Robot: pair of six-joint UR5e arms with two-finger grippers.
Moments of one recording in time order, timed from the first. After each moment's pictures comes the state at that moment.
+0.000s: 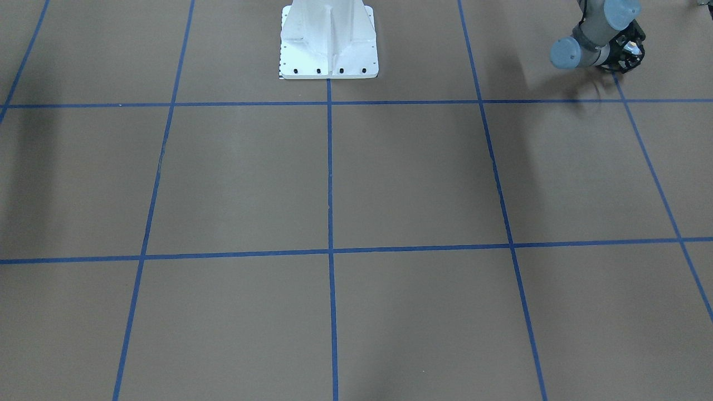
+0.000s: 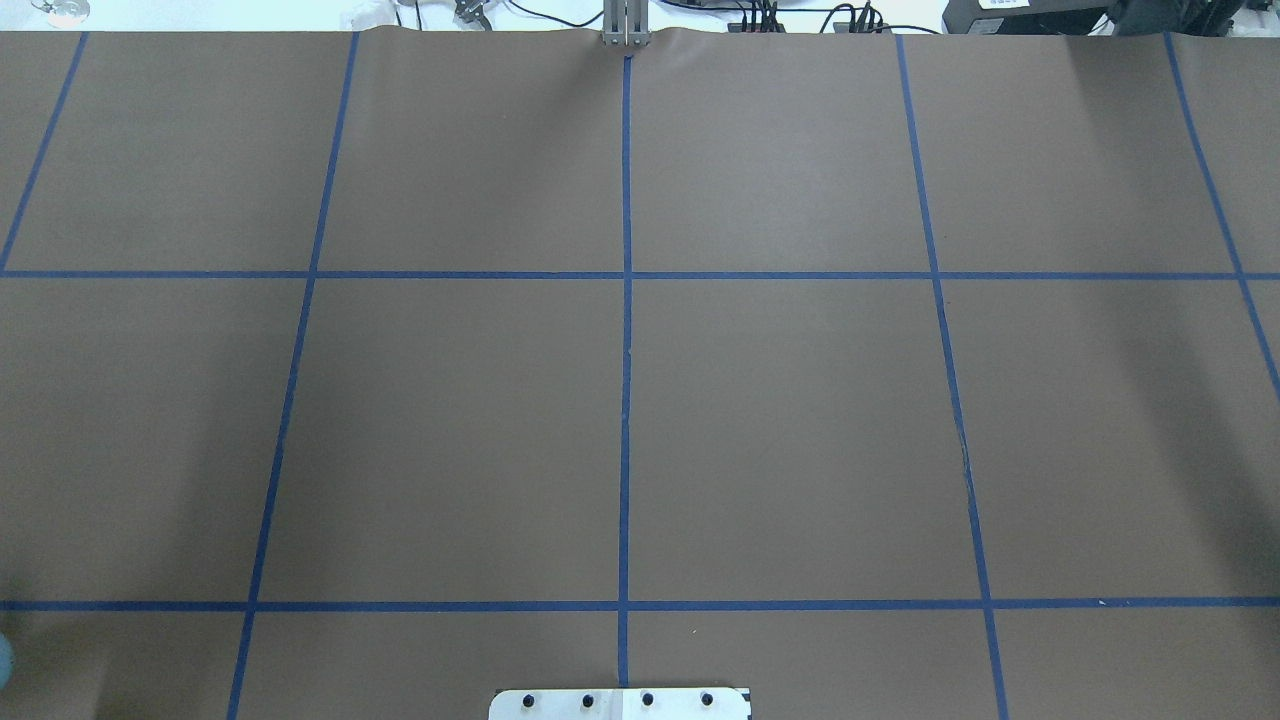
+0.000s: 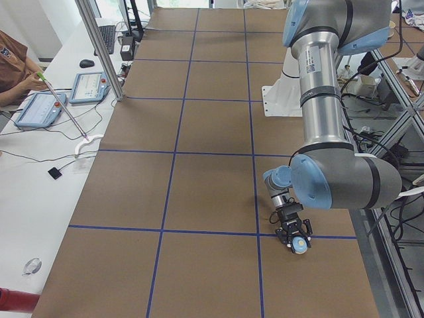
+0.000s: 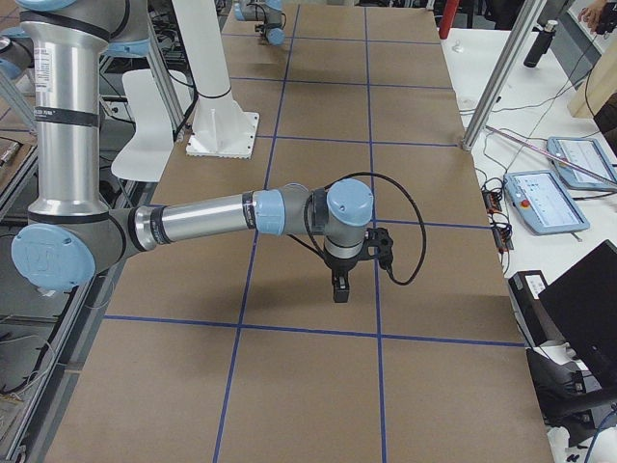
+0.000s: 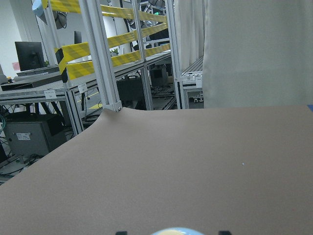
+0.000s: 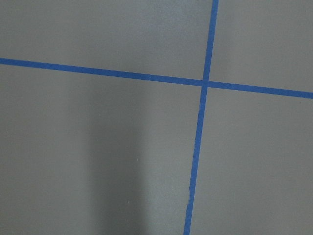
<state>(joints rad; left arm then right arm) -0.04 -1.13 -1.78 -1.31 -1.90 -3.07 1.54 -1.64 1.85 -1.76 2.36 -0.07</state>
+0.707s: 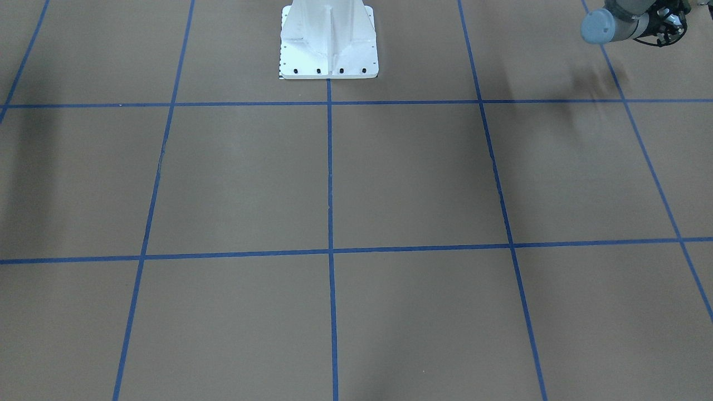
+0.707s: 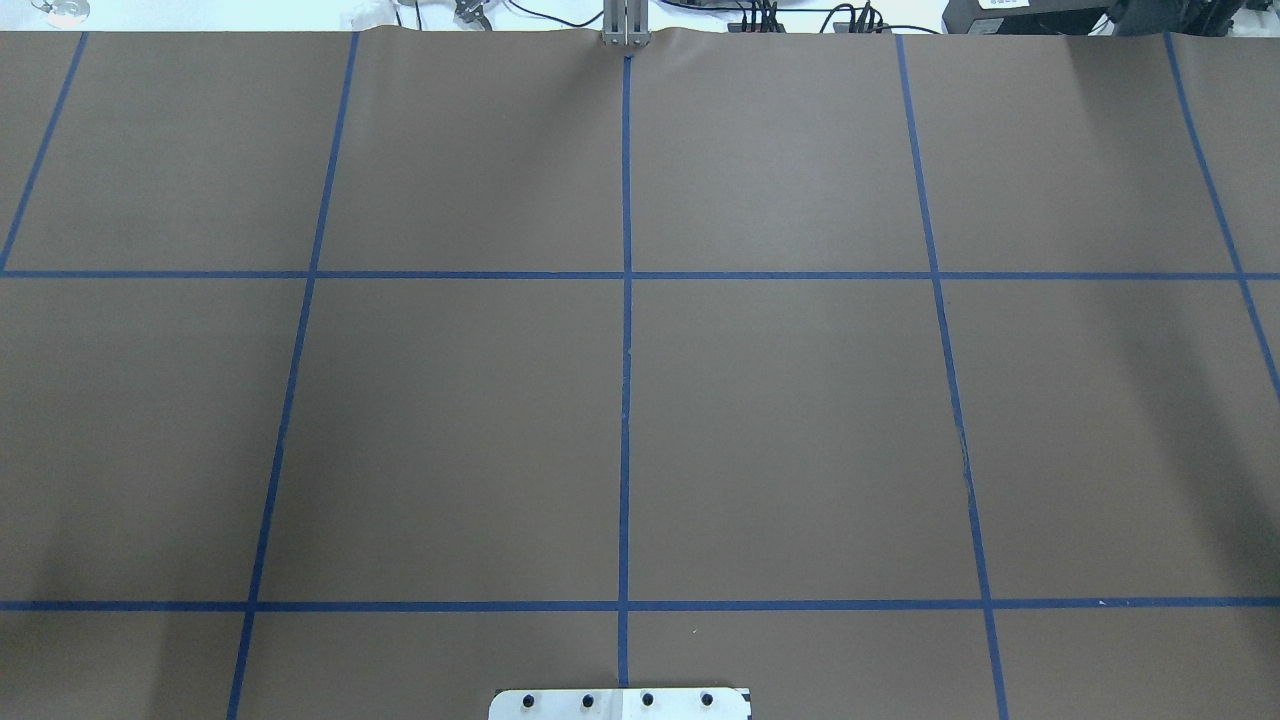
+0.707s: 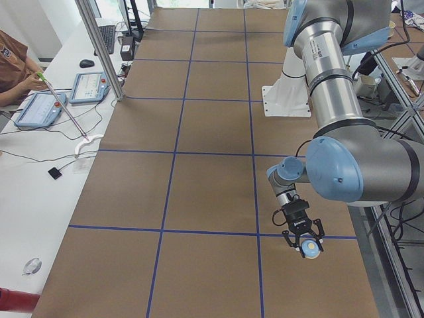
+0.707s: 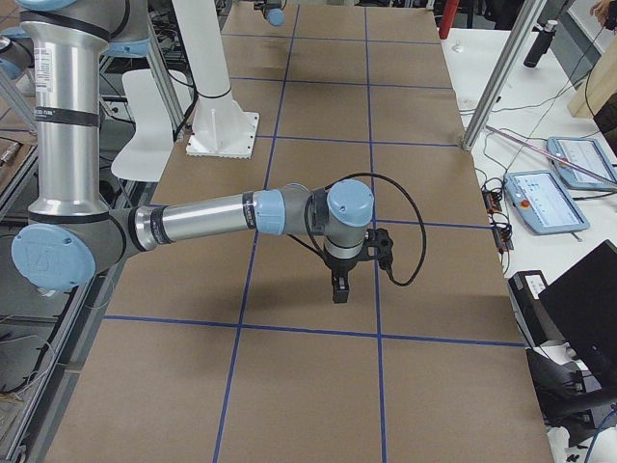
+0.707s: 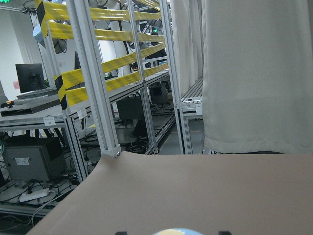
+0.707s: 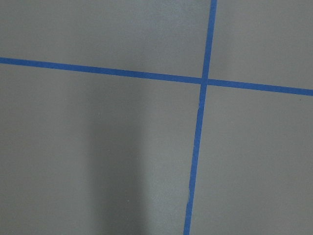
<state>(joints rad) -0.08 -0.94 -1.99 -1.19 -1.88 -2.82 1.54 -1.63 1.84 -1.77 2.36 -0.07</state>
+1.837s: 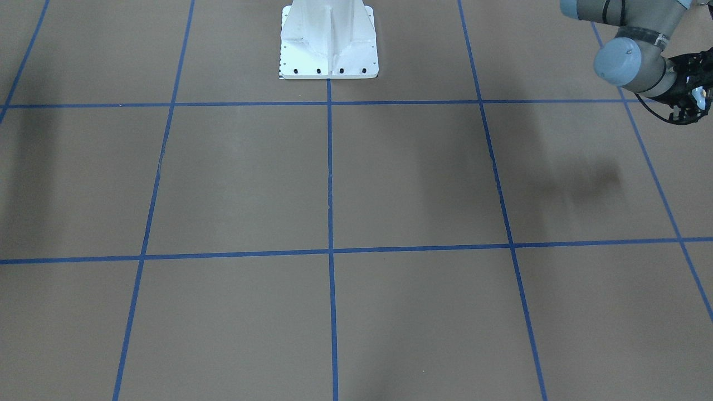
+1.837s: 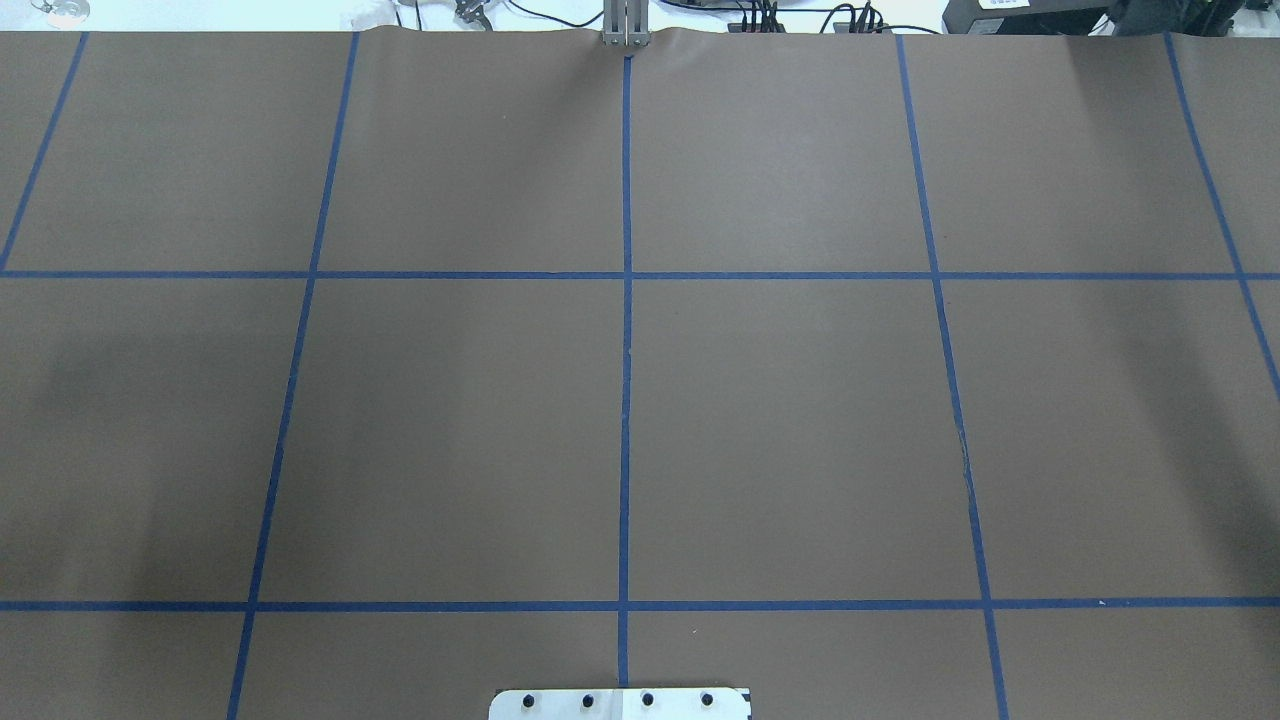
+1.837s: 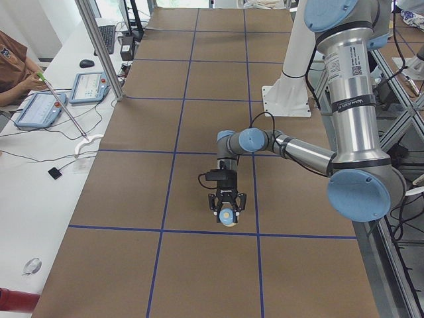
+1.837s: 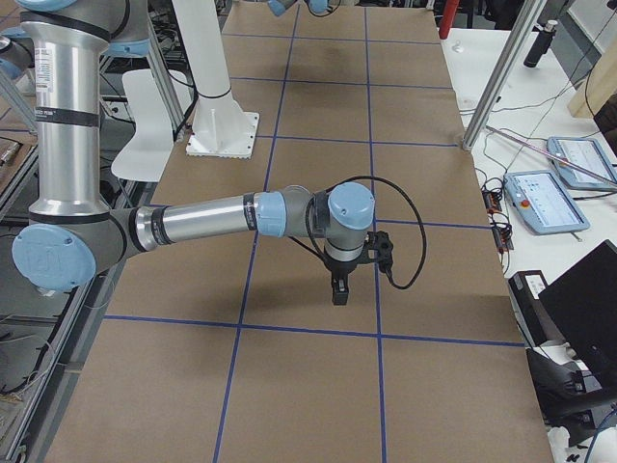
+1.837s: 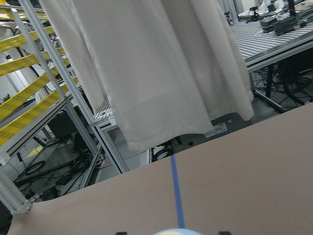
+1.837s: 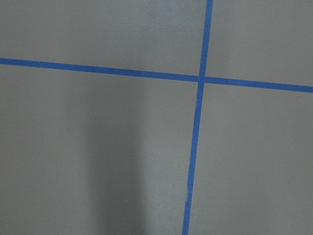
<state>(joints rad) -0.77 -1.42 -1.99 -1.06 -1.31 -1.93 1.54 -1.63 1.83 -1.77 2.36 -0.06</state>
